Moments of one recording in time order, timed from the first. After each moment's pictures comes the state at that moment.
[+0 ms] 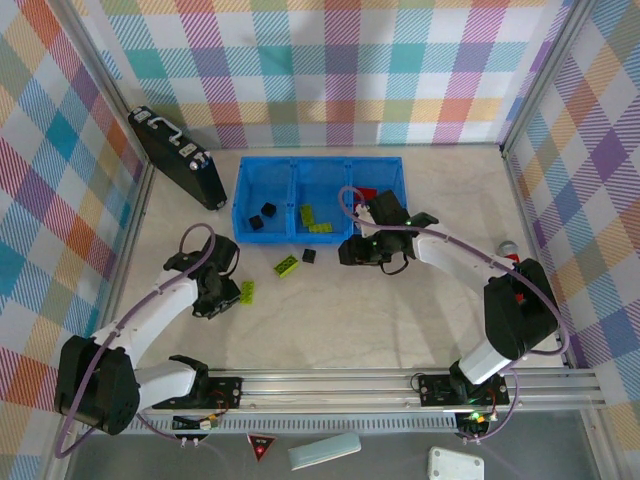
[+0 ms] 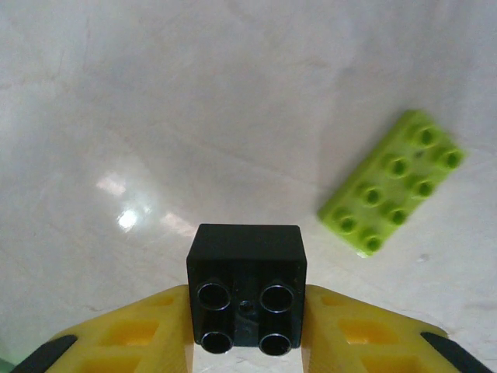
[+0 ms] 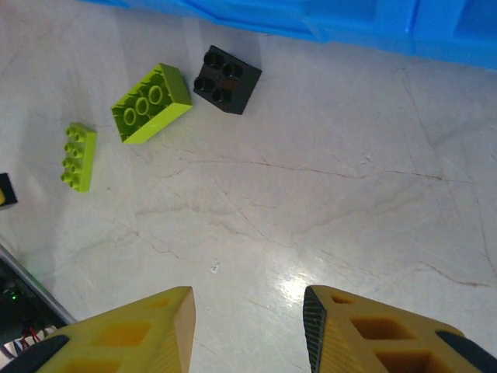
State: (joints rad) left arm -0.33 1.18 0.78 -1.00 -0.11 -0.93; right arm 0.56 1.58 1.11 -0.59 -0.40 0.42
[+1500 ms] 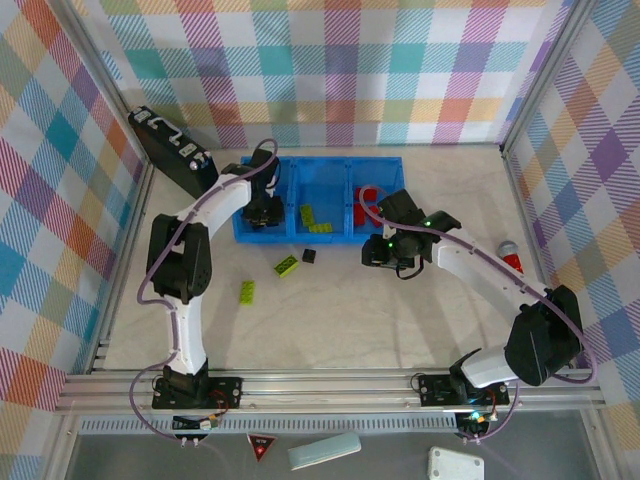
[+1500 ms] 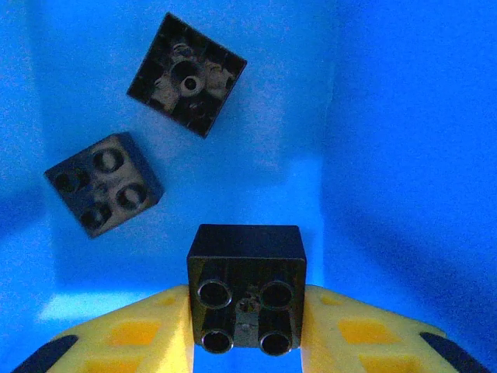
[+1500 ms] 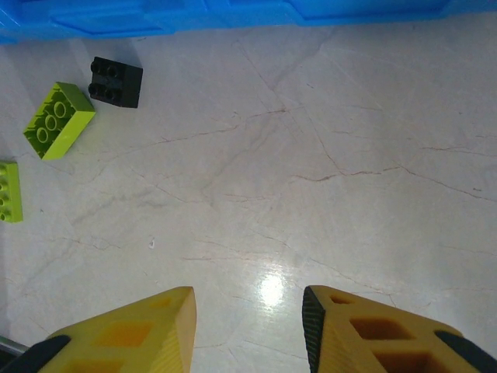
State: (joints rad) left arm -0.31 2.07 1.71 -0.92 0.01 -0.36; right arm 0.56 1.42 1.15 -0.87 -0.15 0.58
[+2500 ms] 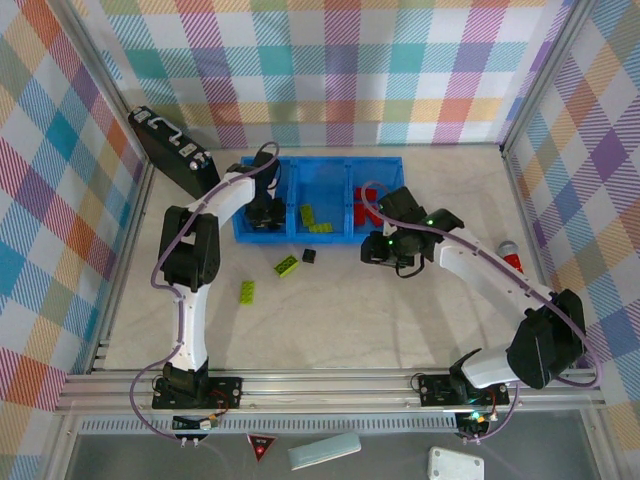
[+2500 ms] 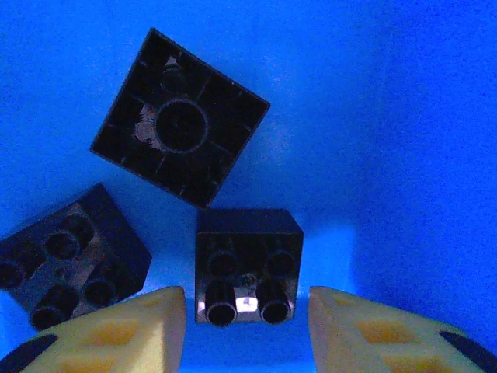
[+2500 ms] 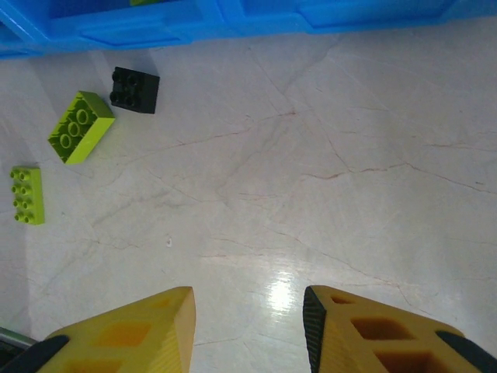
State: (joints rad) left arm -0.29 2.19 1.79 -0.92 0.06 -0.35; right arm 0.59 1.41 1.19 -0.89 -0.14 0.61
